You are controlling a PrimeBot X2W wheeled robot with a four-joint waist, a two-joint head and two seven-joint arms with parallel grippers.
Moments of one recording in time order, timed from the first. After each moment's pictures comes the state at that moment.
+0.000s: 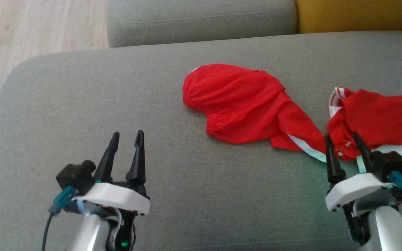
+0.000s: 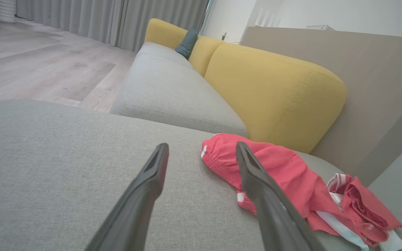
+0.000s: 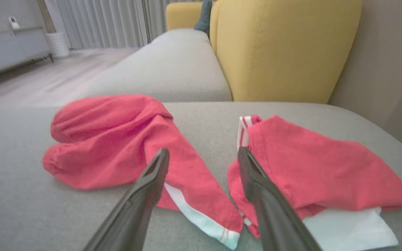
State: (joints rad) left arm -0.11 0.05 -0.27 0.22 -0.43 -0.02 -0.26; right arm -0.10 -0.04 -0.08 0.26 0.00 0.13 -0.01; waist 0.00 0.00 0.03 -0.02
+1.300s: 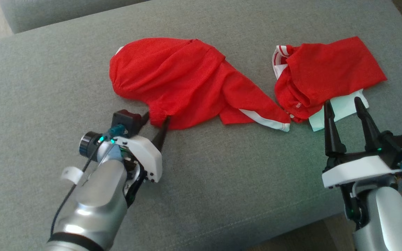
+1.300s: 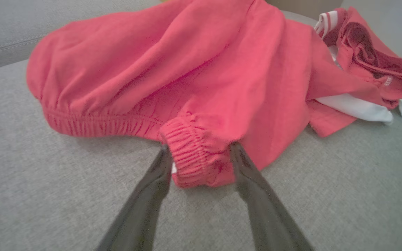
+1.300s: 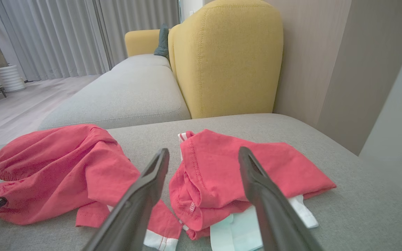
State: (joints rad) left arm -0.61 0.06 -0.55 0.90 -0.31 -0.12 -0.22; right arm -0.16 -0.04 -0.01 0.14 0.10 0.13 -0.11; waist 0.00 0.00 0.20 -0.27
